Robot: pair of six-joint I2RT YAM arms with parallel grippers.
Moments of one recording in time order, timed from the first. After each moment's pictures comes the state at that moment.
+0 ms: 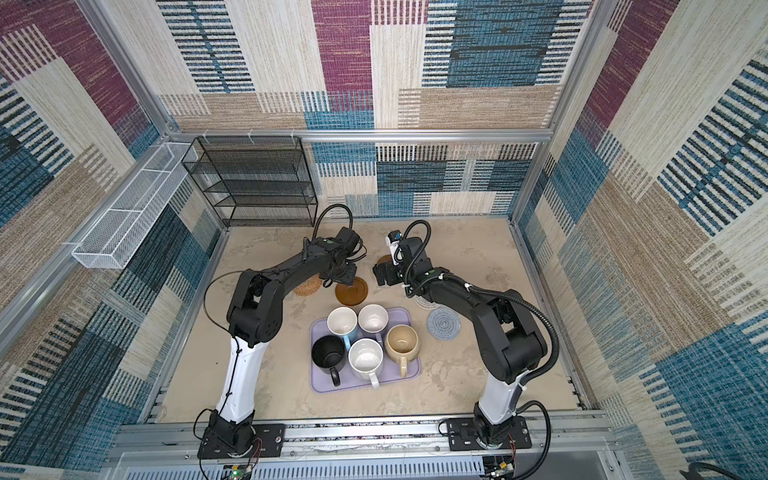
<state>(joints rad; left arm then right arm) -0.50 2.27 1.86 -0.85 -0.25 -0.26 0.45 1.77 1.14 0.00 -0.14 0.15</state>
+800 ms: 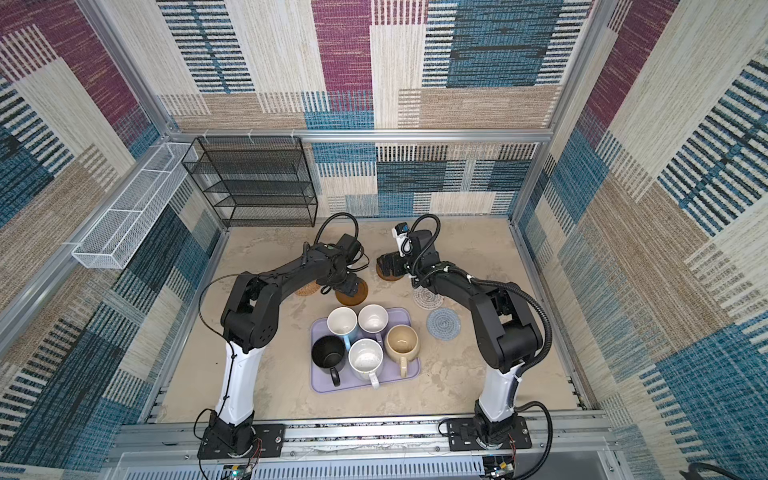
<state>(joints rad) -0.54 2.21 1.76 -0.87 -0.24 -0.15 0.37 1.82 1.18 0.07 -0.27 0.13</state>
